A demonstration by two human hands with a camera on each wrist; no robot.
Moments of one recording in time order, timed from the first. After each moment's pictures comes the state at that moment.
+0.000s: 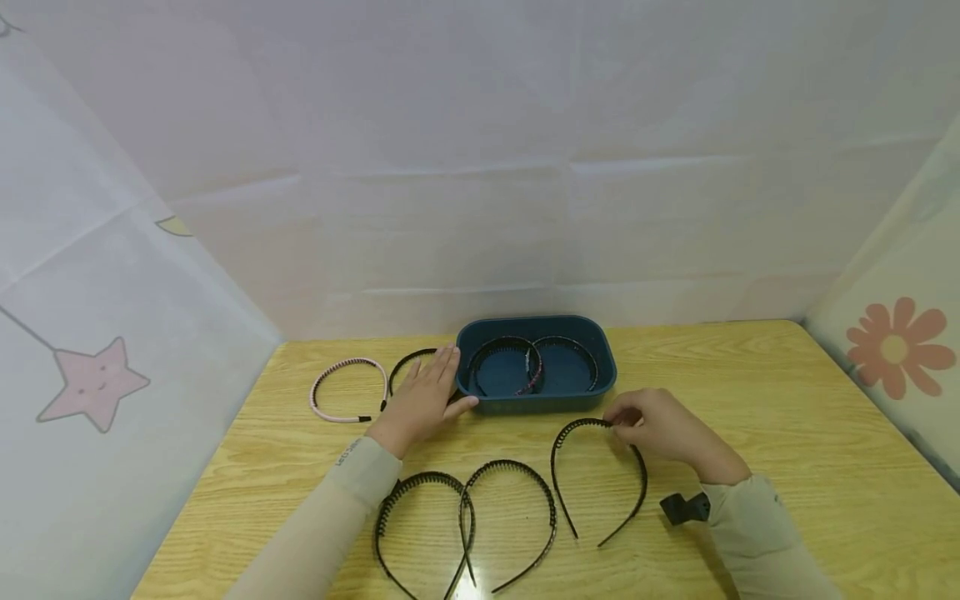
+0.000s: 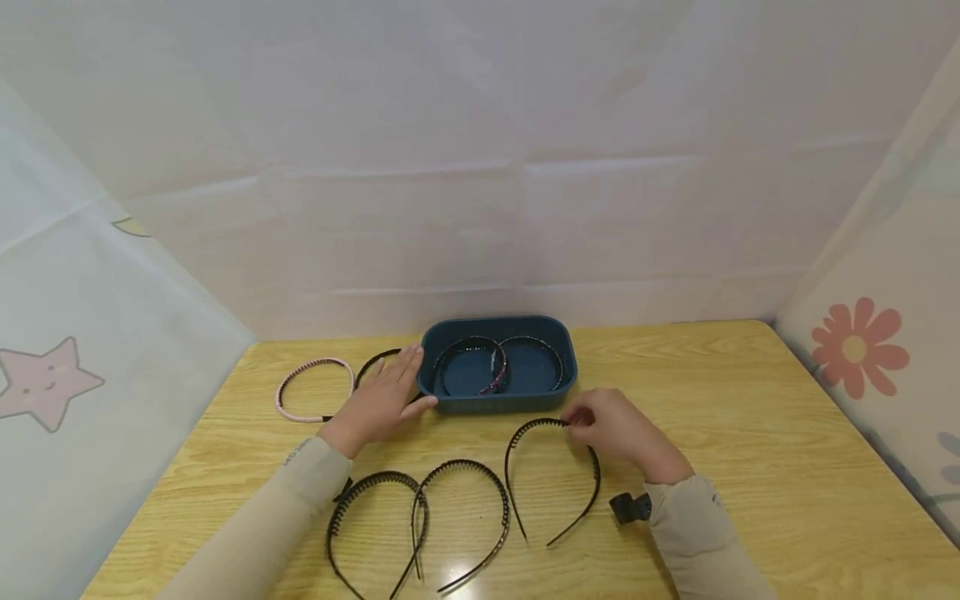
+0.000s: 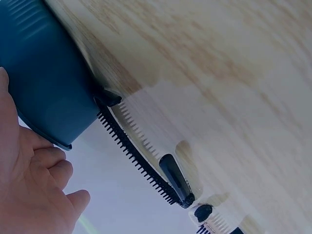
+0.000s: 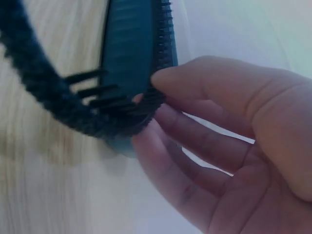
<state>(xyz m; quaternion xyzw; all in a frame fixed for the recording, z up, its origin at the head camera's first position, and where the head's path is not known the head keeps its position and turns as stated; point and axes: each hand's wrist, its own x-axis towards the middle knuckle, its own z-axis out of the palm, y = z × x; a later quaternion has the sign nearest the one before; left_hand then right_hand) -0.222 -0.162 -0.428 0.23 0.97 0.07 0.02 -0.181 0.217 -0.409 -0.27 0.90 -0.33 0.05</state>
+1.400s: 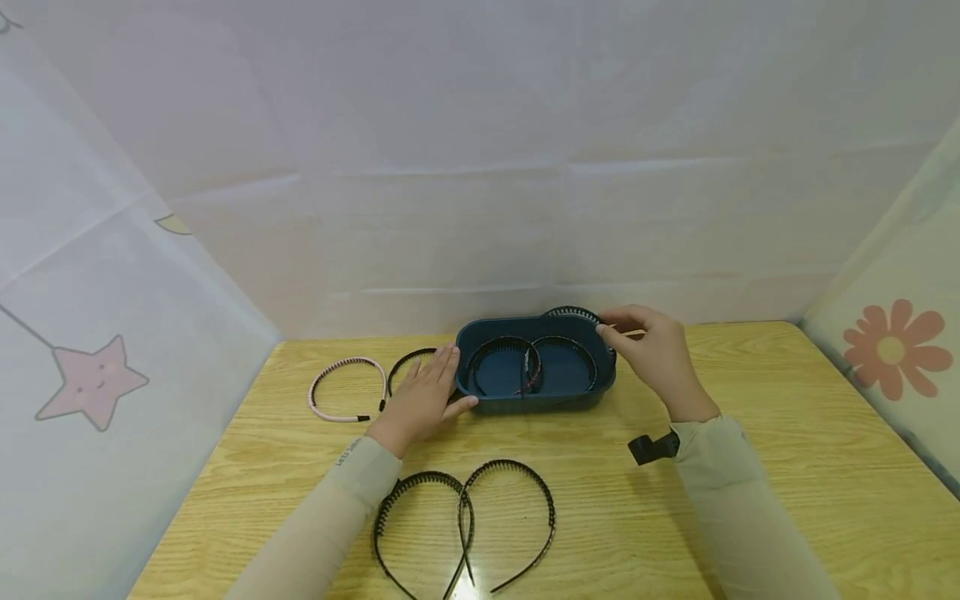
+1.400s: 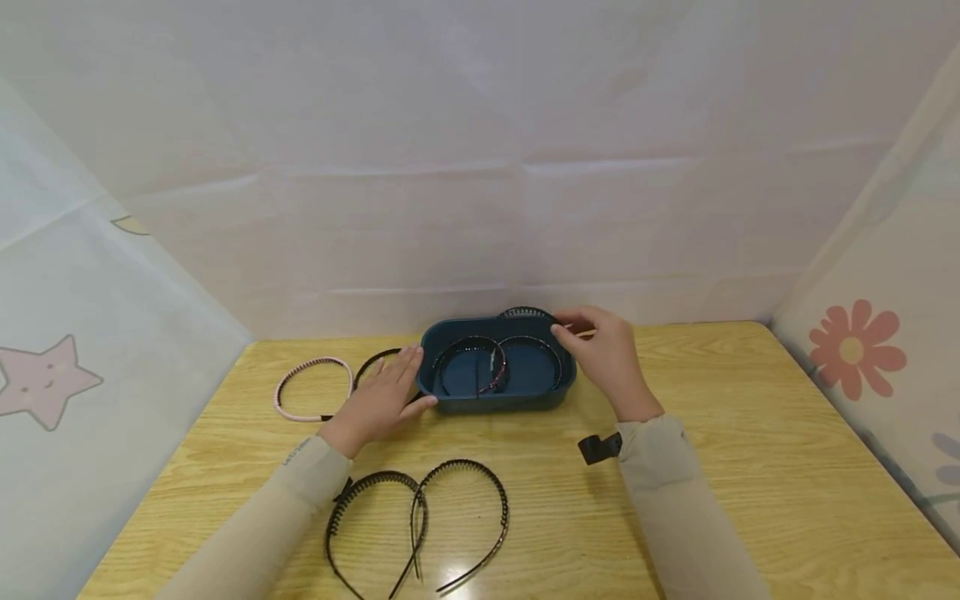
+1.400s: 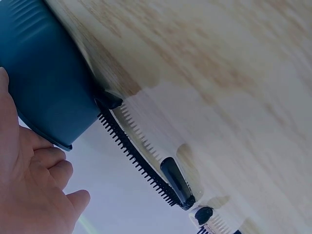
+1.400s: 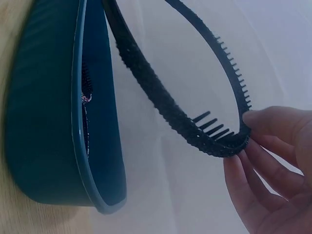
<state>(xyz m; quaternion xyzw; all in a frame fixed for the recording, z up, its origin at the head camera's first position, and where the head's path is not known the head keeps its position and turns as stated) -0.225 -0.162 -0.432 0.23 0.97 0.07 0.00 -0.224 0.189 -0.359 -0.14 0.87 -0.43 -0.19</state>
